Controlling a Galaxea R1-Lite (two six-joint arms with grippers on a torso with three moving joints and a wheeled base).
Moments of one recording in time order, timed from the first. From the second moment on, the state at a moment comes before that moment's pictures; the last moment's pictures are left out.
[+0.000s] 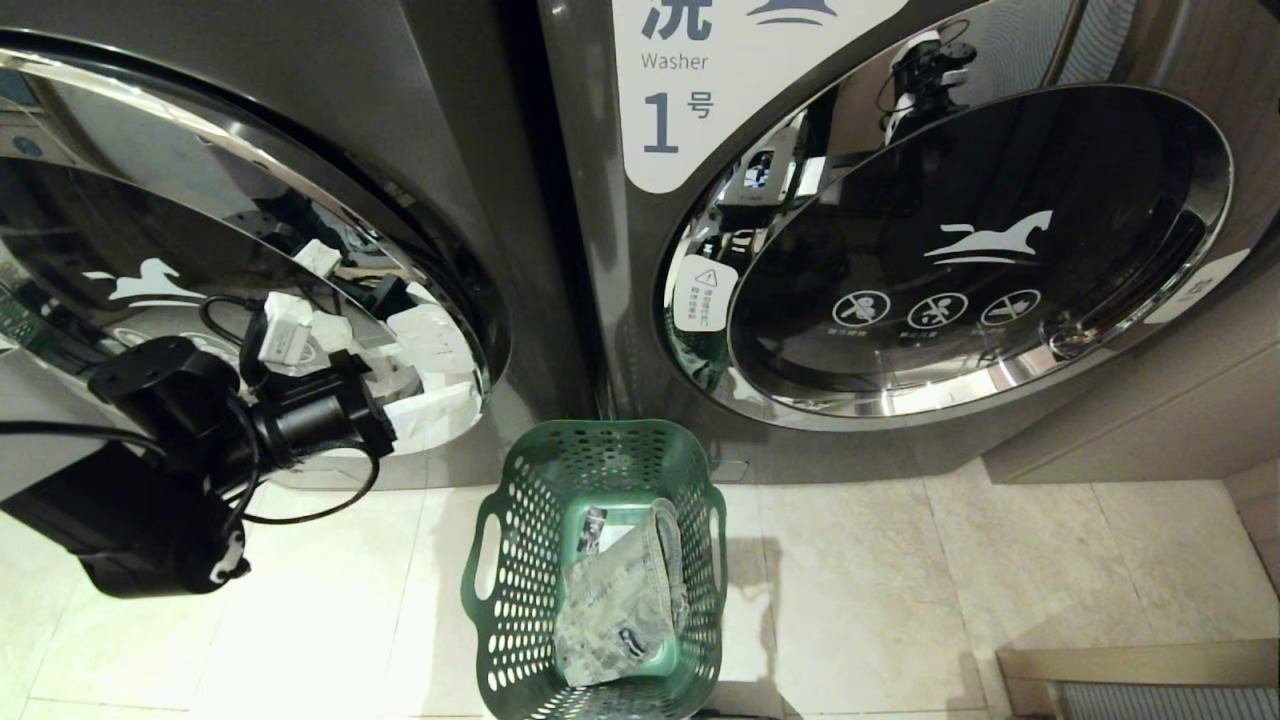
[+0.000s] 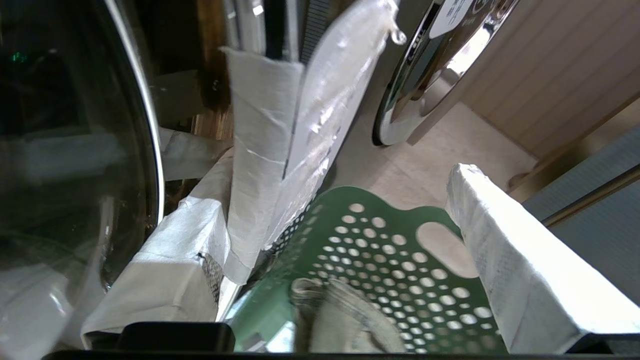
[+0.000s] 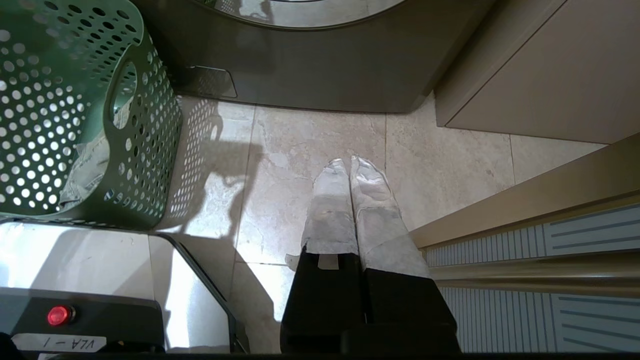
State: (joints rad) left arm -0.06 2.05 -0.74 -1.52 -1.07 -0.08; right arm 0.00 0.00 -0.02 0.05 0.02 -0.09
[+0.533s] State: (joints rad) left arm 0.14 2.01 -0.66 -1.51 -1.07 -0.13; right arm 0.00 0.00 -0.02 0.05 0.02 -0.09
